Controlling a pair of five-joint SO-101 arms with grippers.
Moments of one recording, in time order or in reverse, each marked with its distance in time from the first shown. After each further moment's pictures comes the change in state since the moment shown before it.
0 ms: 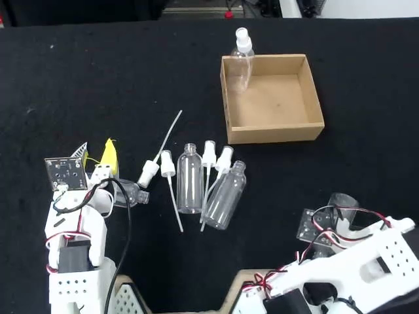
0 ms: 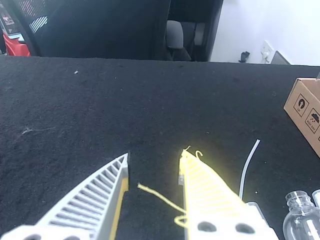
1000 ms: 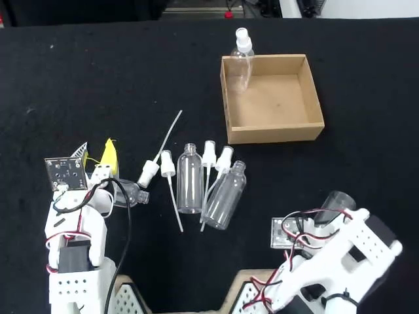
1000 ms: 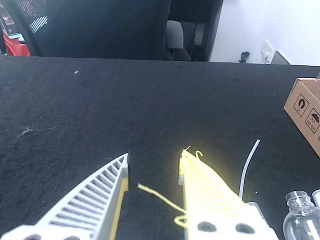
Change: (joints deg) left arm 0.0 0.0 0.0 0.0 -0.1; right arm -15.1 0.0 12.9 -10.1 0.0
